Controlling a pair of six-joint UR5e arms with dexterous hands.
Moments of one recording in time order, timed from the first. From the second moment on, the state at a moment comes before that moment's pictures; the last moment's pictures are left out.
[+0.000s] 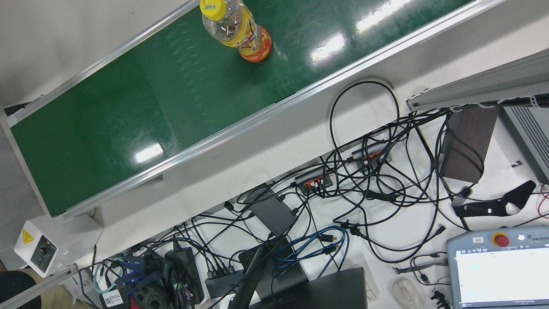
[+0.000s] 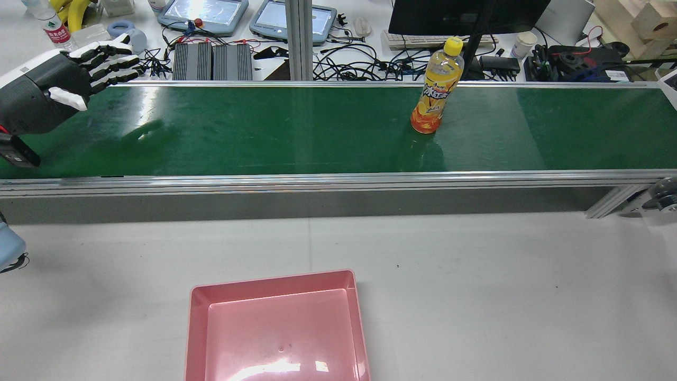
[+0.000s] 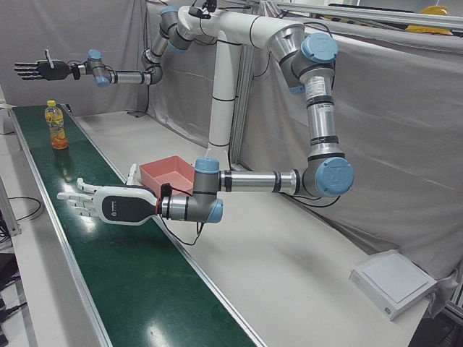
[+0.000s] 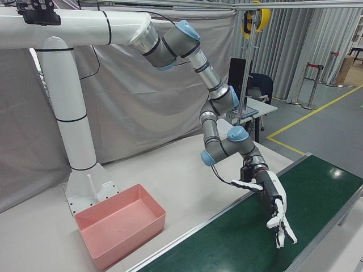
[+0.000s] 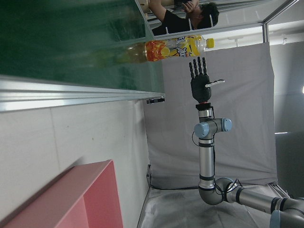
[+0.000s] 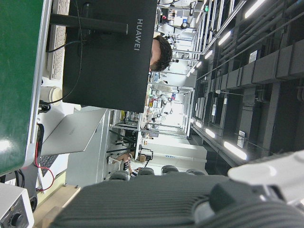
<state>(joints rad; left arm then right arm) -1.06 -1.88 -1.64 -0.07 1.52 0.29 1.60 -1.57 1.65 -3.27 -1.58 -0.10</state>
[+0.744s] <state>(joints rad) -1.06 -1.88 -1.64 -0.07 1.52 0.29 1.60 -1.57 1.65 -3.27 -1.58 -0.10</state>
